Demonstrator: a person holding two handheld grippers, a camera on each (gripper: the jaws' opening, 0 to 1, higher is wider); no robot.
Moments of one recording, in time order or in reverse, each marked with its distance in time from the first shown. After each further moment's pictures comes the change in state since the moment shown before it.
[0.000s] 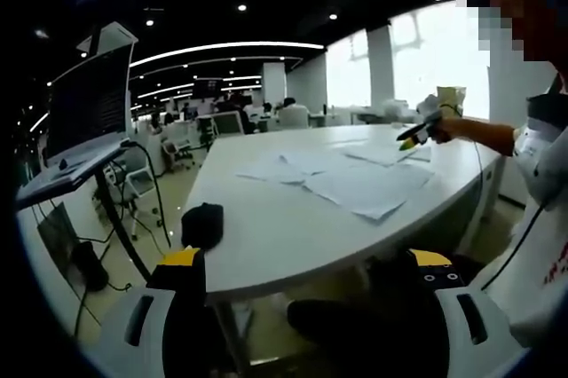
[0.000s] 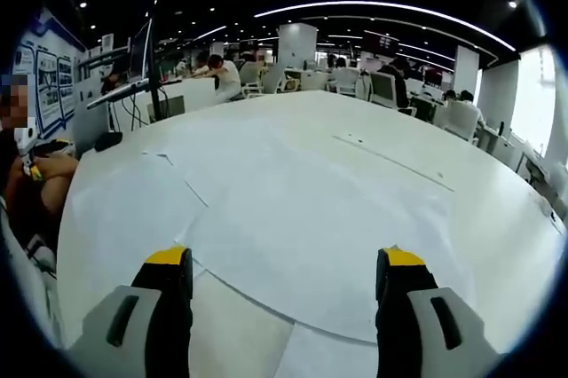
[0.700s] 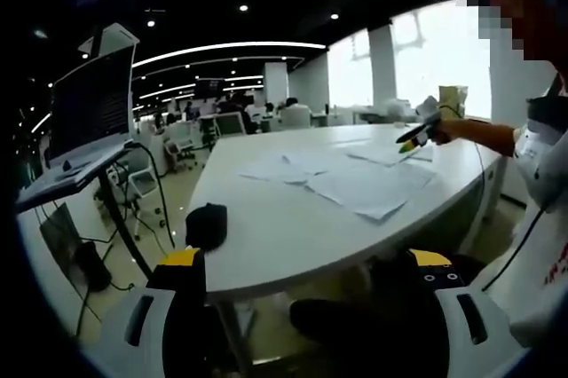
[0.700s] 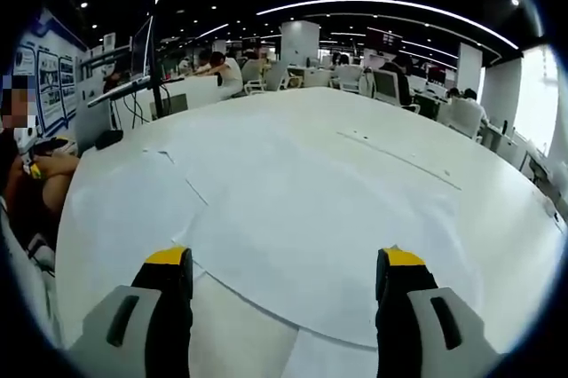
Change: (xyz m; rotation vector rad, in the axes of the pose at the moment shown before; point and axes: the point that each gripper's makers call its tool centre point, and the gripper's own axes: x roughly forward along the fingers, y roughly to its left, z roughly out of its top) left arm -0.004 0.002 0.002 0.005 -0.001 0.015; right arm 0.010 0.003 -0.002 -0.001 0.011 0.018
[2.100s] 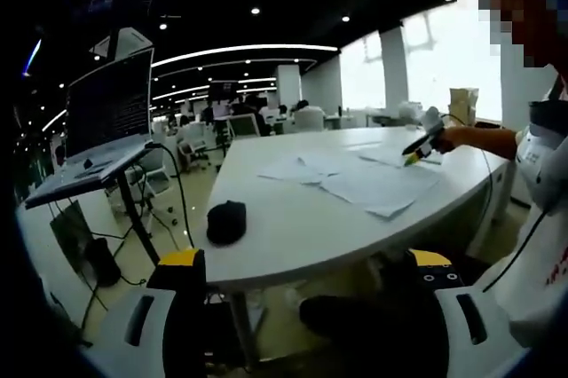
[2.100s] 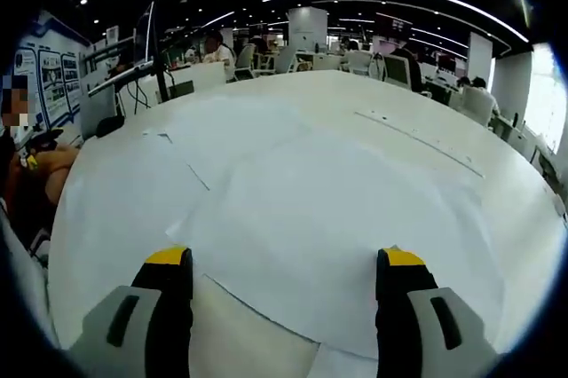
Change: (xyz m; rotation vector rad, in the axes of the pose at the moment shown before) left arm -0.020 0.011 -0.002 -0.008 -0.009 0.064; right arm 0.030 0.011 -0.021 0.010 0.075 0.042
